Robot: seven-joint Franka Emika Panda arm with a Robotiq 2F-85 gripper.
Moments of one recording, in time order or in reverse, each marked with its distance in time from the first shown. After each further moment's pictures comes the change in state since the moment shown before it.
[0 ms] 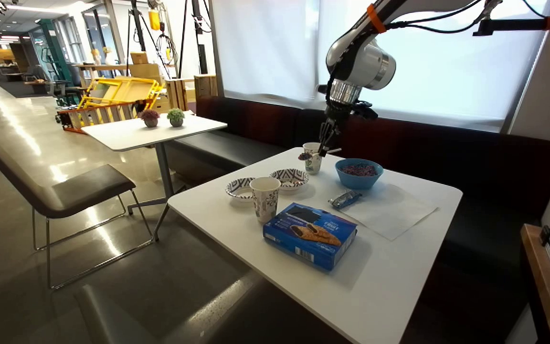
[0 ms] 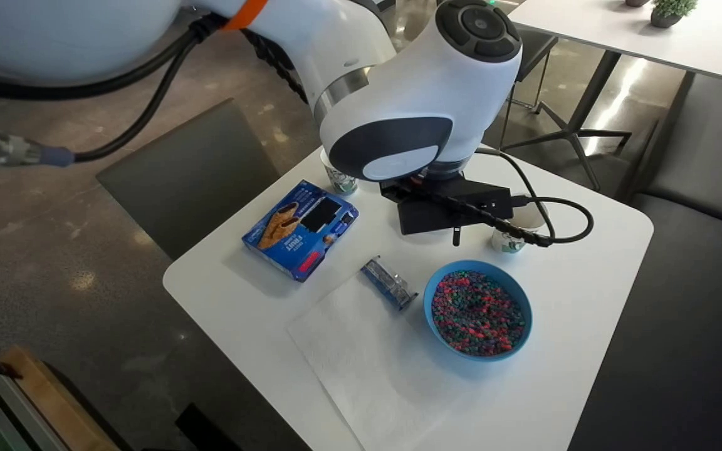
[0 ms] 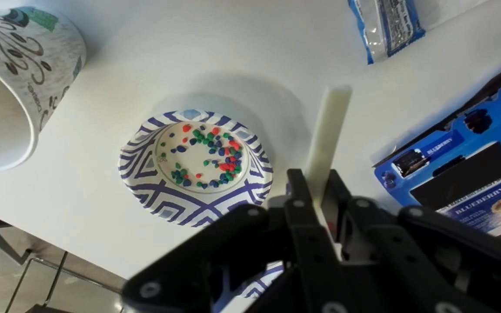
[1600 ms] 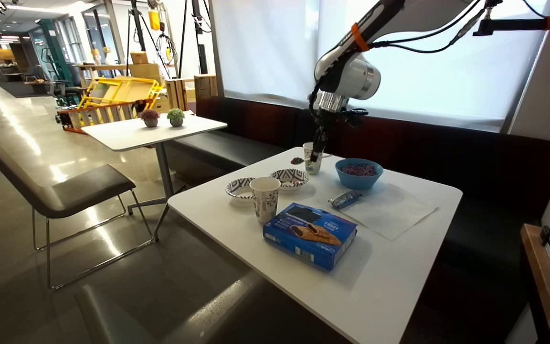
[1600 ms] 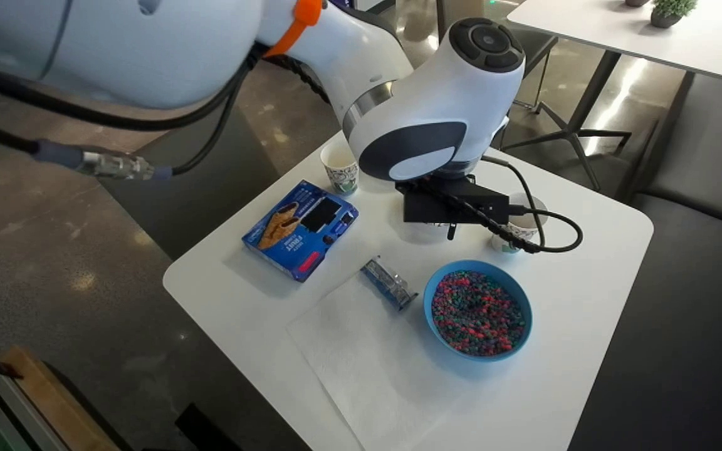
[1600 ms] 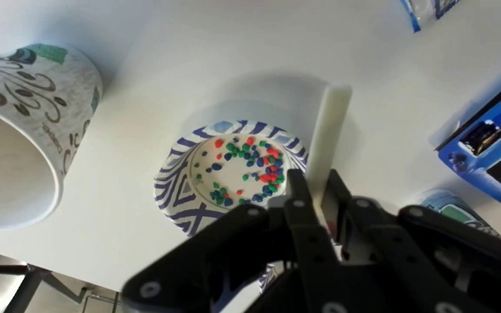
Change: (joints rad) arm 0.053 0.141 -0.044 0.158 -0.027 0.000 0.234
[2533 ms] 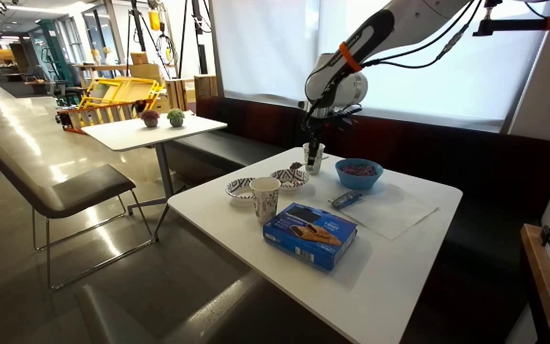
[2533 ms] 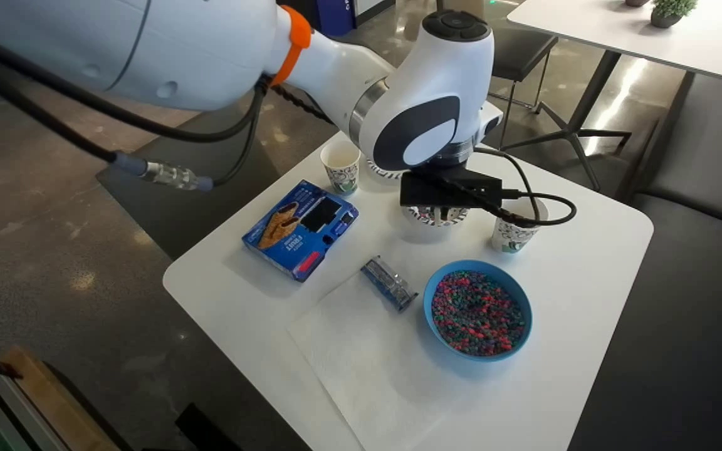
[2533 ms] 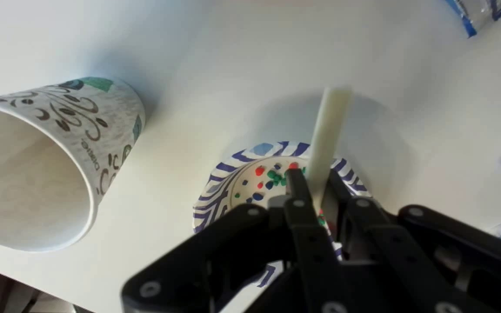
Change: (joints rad) arm 0.081 0.089 -0.055 0.111 -0.271 0.000 0.328
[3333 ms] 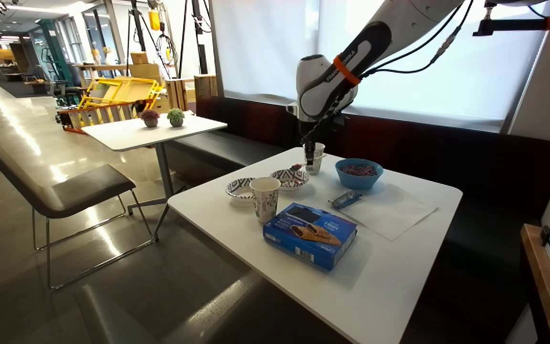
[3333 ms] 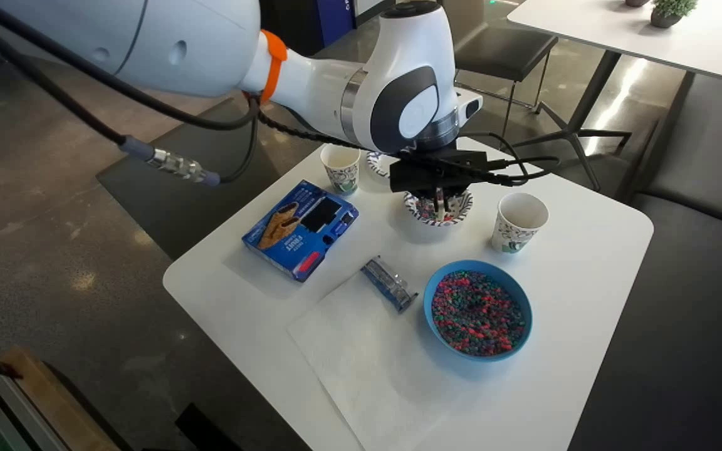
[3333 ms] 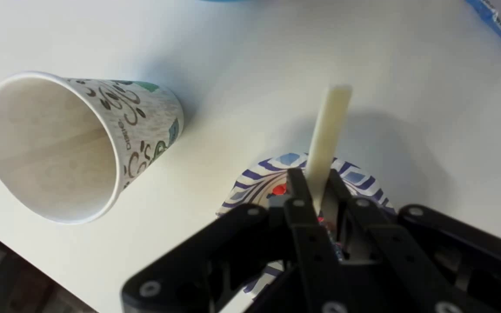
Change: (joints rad) arm 0.106 0.033 -0.074 0.046 -0.277 -0.022 0.229
